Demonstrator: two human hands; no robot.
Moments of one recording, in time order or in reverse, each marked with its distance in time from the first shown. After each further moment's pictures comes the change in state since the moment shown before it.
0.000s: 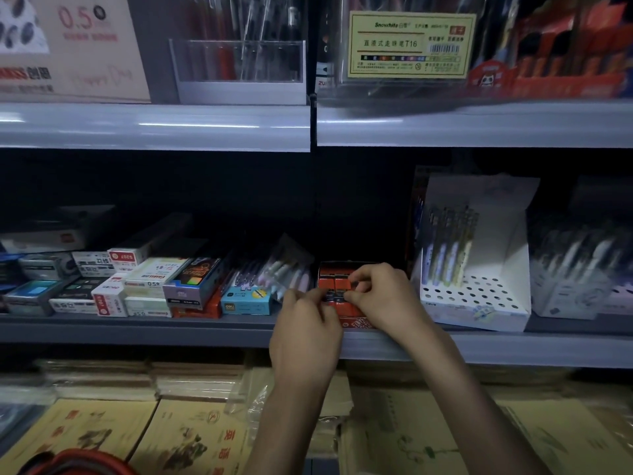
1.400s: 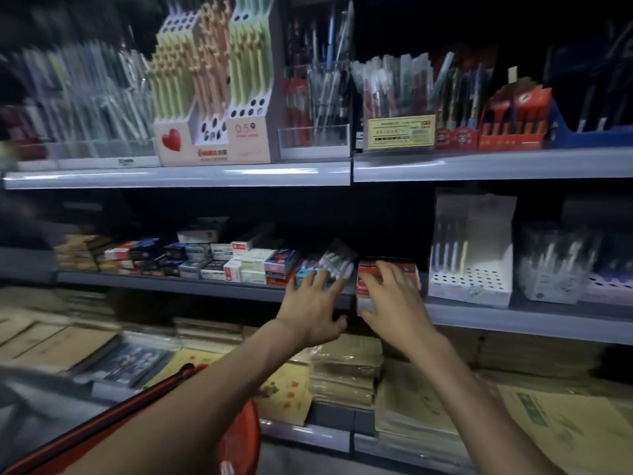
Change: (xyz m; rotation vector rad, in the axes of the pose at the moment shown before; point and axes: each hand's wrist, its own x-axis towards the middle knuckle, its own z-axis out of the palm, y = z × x) left_hand -0.064 0.007 -0.118 0.860 -0.281 0.335; right_hand -0.137 -0.056 -0.042 -0.432 -0.025 -0.423
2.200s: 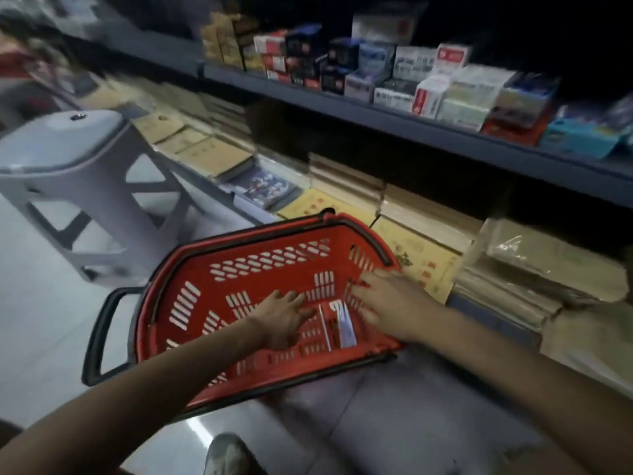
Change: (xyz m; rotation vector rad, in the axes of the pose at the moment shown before) left_hand -0.282 -0.231 0.283 0.058 -0.651 -0.074; right_hand -0.026 -0.231 0.246 -0.004 -0.672 -0.791
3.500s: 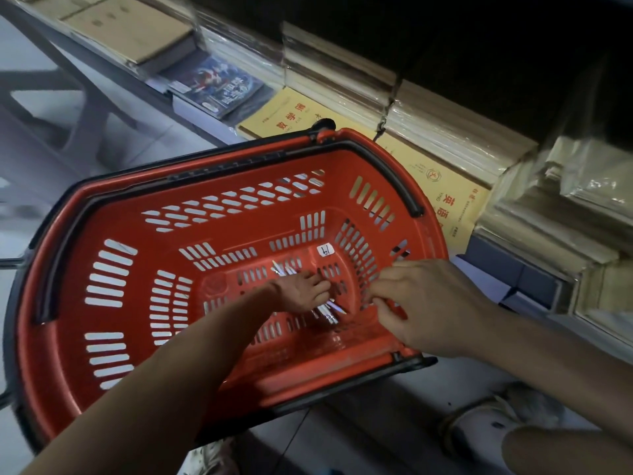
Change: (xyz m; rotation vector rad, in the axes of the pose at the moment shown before) left_hand 0.147 0.018 0.172 0.084 0.421 0.690; right_hand 0.006 0.008 0.058 0.181 0.038 -0.006
